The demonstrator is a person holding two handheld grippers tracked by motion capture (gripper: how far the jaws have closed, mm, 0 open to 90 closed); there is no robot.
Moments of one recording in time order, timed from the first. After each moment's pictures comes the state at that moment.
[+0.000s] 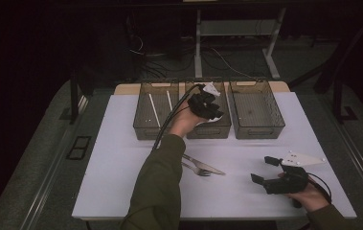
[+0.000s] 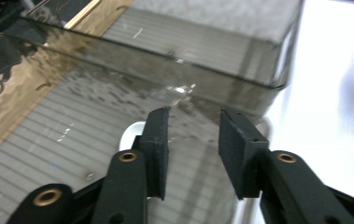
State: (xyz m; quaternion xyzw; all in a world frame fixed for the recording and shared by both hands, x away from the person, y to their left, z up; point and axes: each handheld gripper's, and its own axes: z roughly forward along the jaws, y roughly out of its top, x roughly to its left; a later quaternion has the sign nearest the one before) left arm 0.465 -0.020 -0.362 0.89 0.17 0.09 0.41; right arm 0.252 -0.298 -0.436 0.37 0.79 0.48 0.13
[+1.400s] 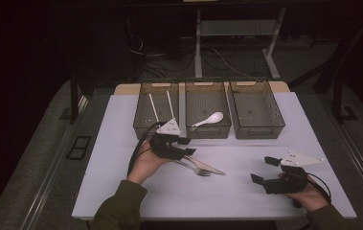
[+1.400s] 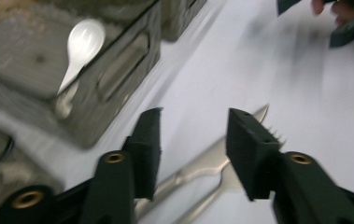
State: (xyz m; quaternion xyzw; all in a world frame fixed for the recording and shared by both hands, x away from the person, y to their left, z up) left arm 0.347 0.094 -0.394 0.88 0.19 0.06 0.44; right arm 0.253 -0.298 -0.437 0.37 0.79 0.47 0.14
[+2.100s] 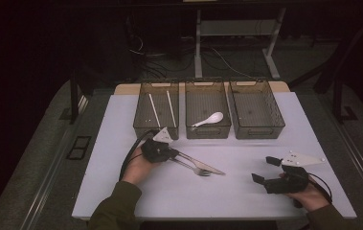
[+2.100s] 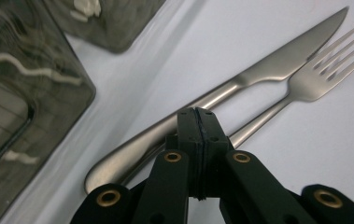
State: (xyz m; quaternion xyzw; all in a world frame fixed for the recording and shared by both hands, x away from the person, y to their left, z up) left arm 0.360 0.119 -0.438 0.91 0.20 0.07 0.35; right arm 0.253 -0.300 -0.438 0.38 0.79 0.47 0.14
